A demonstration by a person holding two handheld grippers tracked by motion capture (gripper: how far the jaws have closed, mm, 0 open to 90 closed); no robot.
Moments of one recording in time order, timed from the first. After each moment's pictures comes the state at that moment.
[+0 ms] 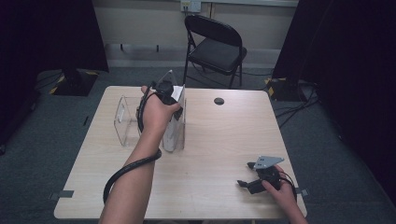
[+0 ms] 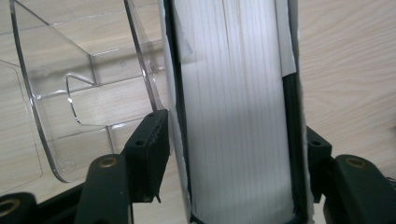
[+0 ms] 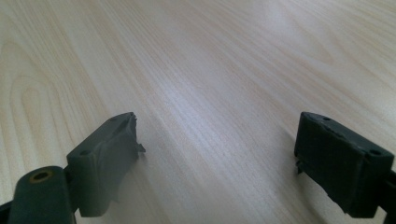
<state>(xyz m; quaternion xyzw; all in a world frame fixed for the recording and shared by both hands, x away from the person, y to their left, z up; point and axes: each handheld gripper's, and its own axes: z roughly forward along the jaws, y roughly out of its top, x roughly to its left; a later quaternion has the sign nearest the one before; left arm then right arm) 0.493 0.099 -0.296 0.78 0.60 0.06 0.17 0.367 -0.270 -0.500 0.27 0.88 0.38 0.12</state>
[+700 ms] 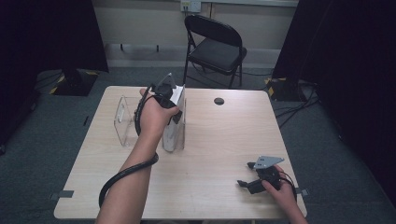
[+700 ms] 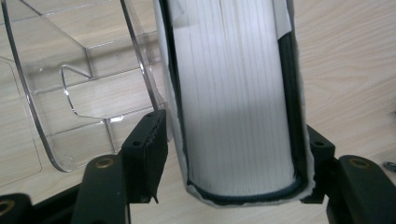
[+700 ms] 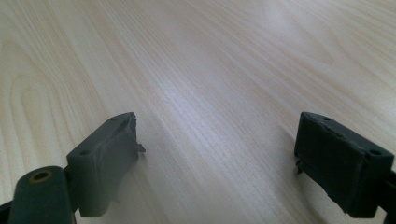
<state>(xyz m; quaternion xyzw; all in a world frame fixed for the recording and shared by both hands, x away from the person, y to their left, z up) 0.483 0.101 -0.297 0.79 0.59 0.06 0.17 0.367 -0.269 -0.500 0.27 0.88 0.38 0.12</state>
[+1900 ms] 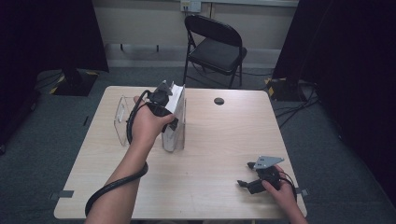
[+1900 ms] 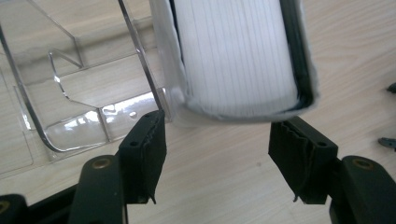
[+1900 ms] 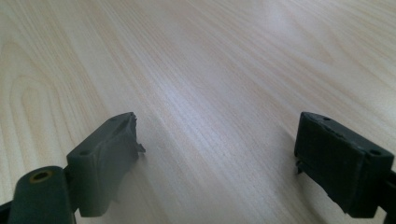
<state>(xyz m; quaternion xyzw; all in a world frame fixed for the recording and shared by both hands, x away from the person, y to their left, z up) 0.459 0.113 -0.303 0.80 0.57 0.05 0.19 0.367 -0.269 -0.500 0.27 0.88 0.38 0.12</state>
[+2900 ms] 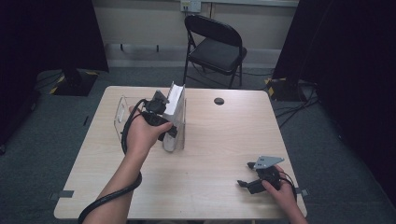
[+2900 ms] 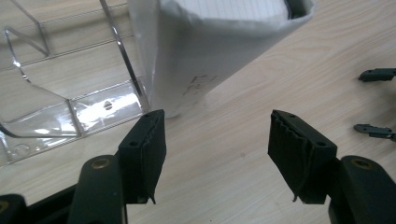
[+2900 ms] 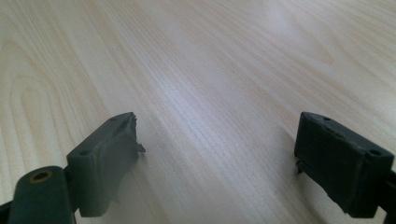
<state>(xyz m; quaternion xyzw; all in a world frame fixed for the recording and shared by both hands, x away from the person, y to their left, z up) 0.439 0.123 -0.318 0.80 0.55 0.02 0.24 0.367 -0.269 -0.500 0.27 0.88 0.38 0.12</state>
